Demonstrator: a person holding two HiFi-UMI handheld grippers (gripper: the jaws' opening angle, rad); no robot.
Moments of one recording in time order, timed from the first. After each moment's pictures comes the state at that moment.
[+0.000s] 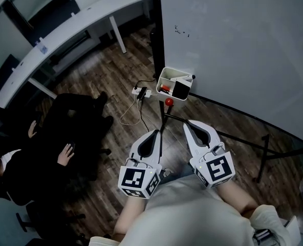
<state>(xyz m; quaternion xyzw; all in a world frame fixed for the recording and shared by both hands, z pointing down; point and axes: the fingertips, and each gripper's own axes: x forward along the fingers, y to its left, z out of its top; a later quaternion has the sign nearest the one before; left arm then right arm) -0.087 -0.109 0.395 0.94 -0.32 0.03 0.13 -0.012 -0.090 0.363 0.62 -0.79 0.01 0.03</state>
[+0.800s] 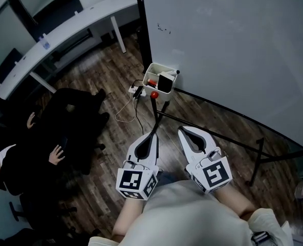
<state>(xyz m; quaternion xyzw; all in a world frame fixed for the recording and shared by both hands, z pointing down) -0.060 -0.046 0.391 0.93 -0.35 0.03 0.13 0.006 -0.020 0.355 0.58 -0.82 0.01 0.04</state>
